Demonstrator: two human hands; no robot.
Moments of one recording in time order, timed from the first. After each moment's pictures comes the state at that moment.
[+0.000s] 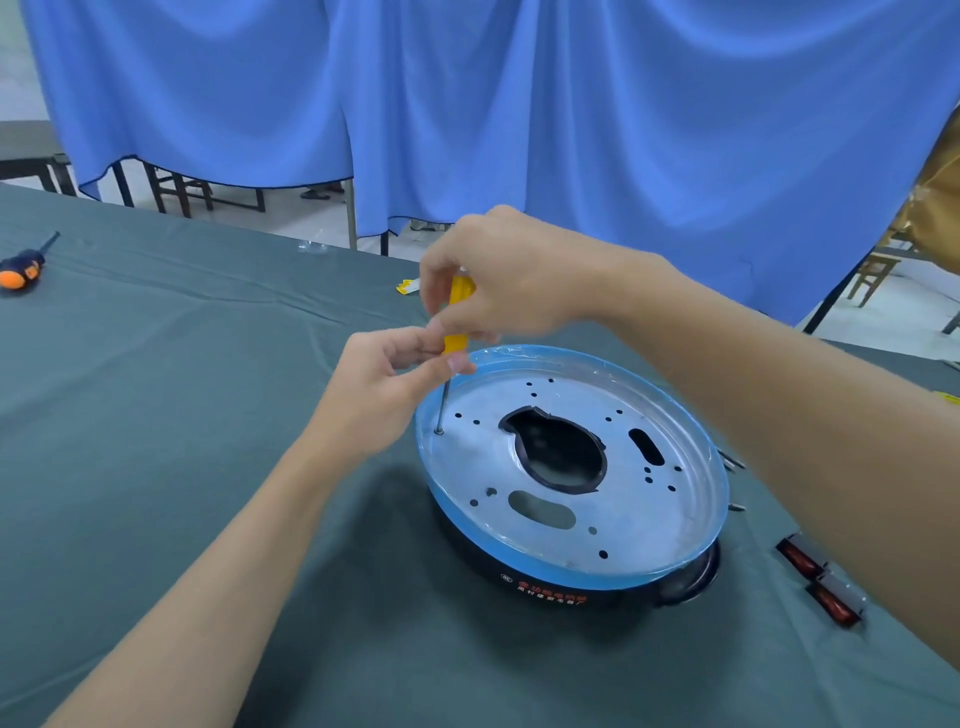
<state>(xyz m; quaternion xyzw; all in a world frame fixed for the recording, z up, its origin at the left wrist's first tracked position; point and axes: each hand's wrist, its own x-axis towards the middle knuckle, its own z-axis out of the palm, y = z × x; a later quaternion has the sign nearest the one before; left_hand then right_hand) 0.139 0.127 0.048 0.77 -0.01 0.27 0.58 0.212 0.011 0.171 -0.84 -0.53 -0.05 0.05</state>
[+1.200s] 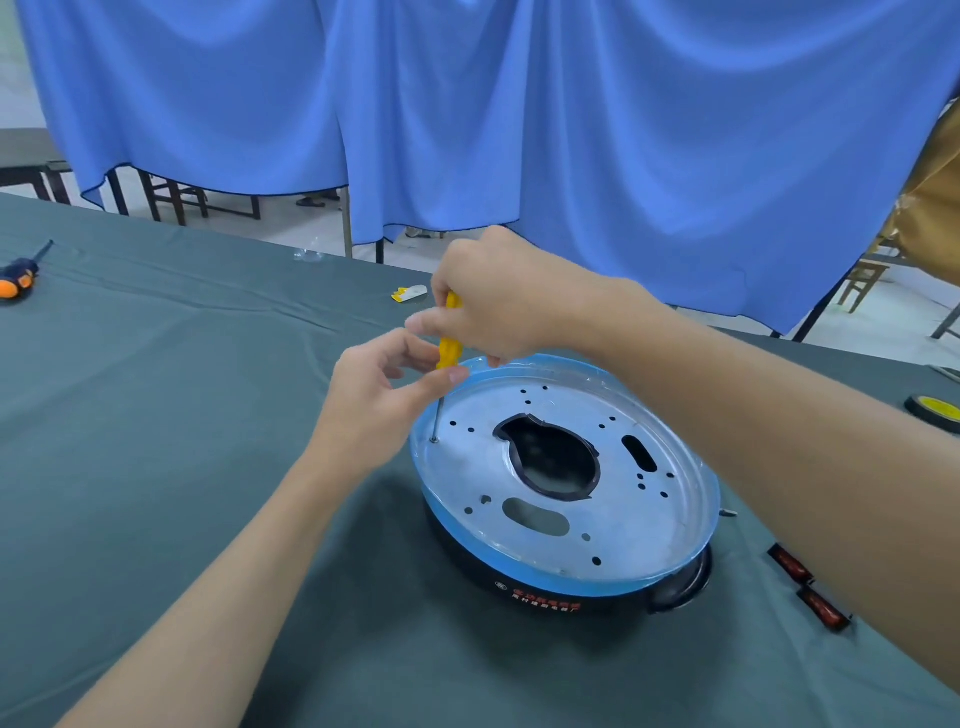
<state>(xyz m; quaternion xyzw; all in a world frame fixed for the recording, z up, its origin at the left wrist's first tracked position) 0.142 0.123 0.043 0.78 0.01 0.34 0.53 0.210 0.013 0.165 -0.85 -0.52 -0.07 0.03</state>
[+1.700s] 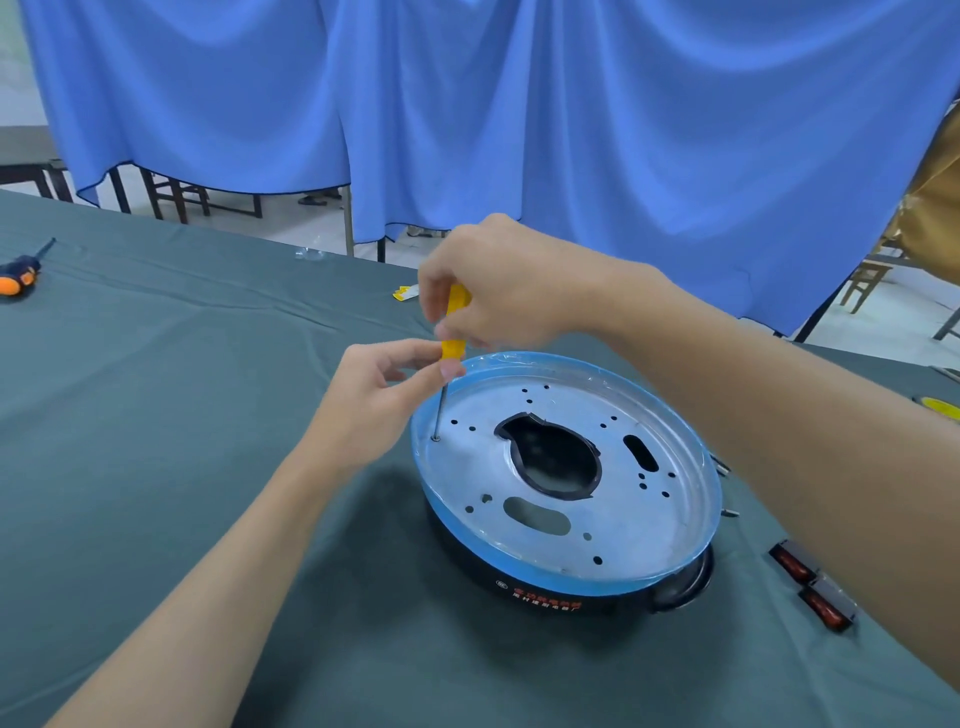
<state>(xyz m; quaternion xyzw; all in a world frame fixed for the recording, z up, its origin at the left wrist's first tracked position) 0.140 0.129 0.043 0.77 -0.01 0.29 0.57 0.208 0.010 0.174 -0.84 -0.54 -0.07 0.02</state>
